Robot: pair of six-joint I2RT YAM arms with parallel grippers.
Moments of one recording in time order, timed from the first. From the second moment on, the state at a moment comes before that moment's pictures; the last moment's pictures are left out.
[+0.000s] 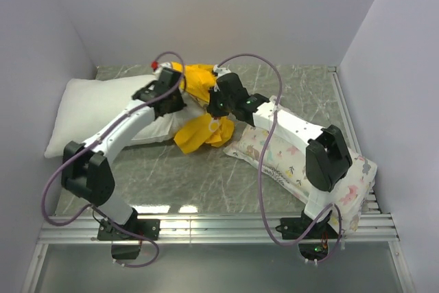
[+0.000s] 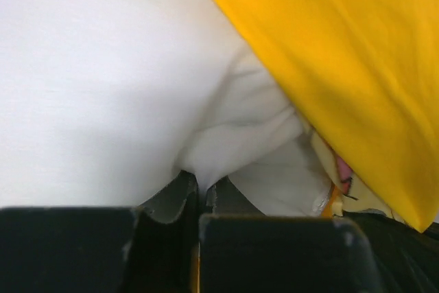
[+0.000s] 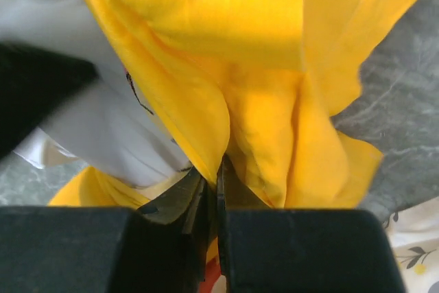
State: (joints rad) left arm -0.48 1.60 1.37 -0.58 -0.36 -0.64; right arm 0.69 1.80 1.47 -0.33 0.01 0.39
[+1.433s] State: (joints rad) left arm 0.02 0.97 1.32 -0.69 0.15 -0.60; right arm 0.36 1.92 1.98 -0.56 0.31 0.47
